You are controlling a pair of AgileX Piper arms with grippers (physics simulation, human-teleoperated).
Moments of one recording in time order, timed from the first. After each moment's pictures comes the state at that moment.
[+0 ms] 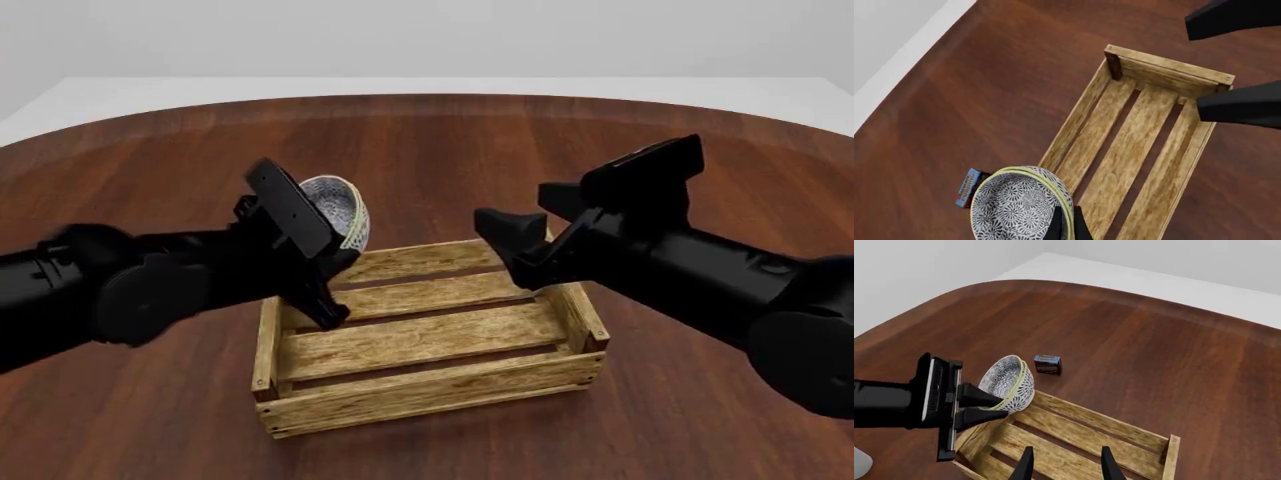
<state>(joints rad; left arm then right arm) -0.59 1.29 -0.81 0.18 0.43 0.65 1.10 -0.72 -0.05 0.08</state>
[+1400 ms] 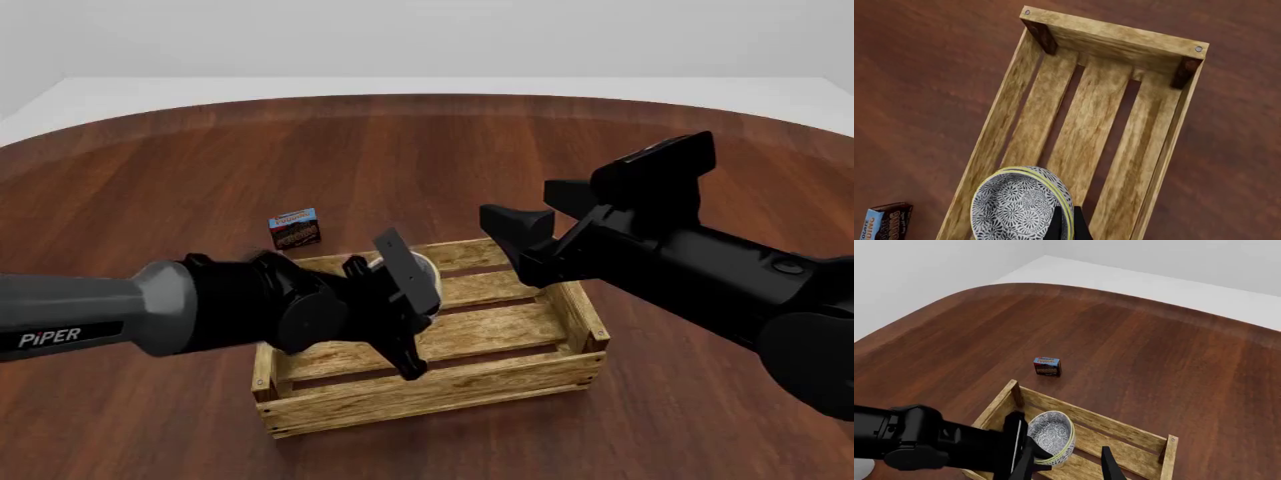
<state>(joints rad) -0.73 1.68 -0.93 0.16 0.40 0.65 1.08 -0.72 -0.04 0.09</state>
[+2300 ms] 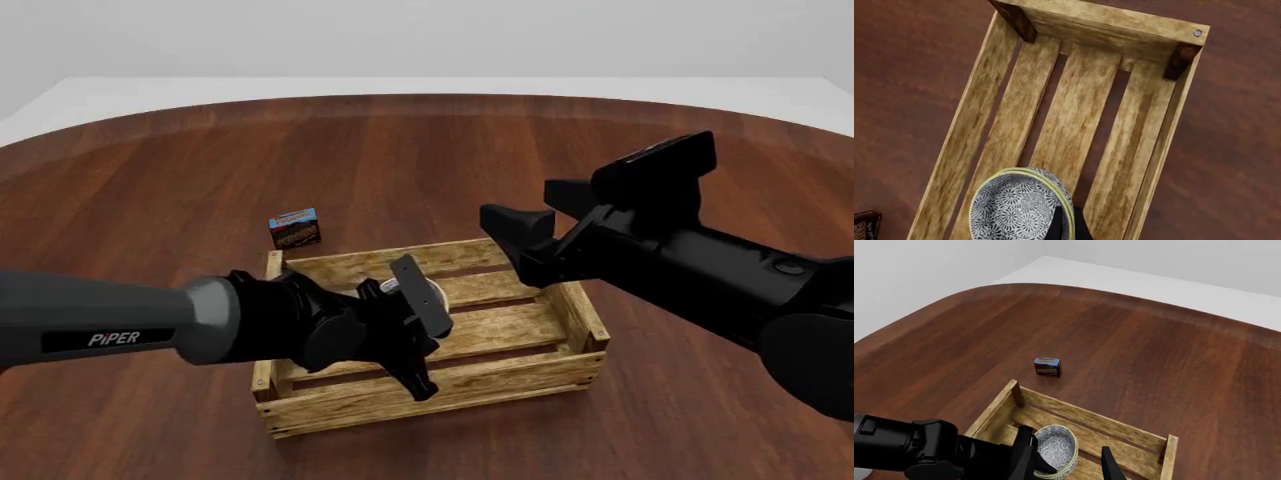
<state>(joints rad) -0.76 1.78 -0.93 0.12 0.38 0.65 1.08 -0.72 -0.04 0.09</state>
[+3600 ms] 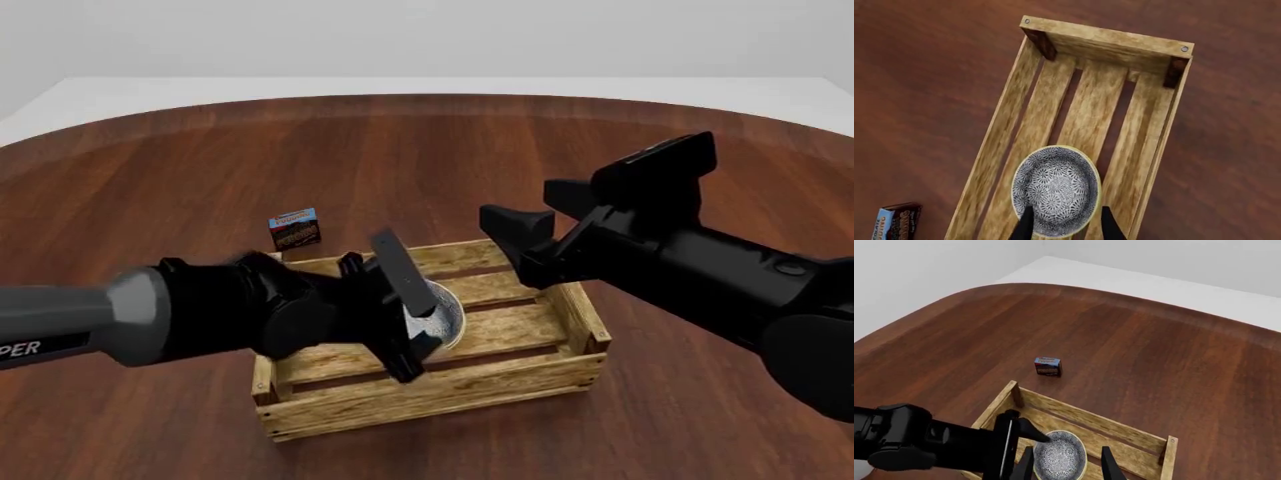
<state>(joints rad) -0.75 1.63 -0.91 0.16 0.39 0.65 1.08 -0.72 -0.04 0.09</state>
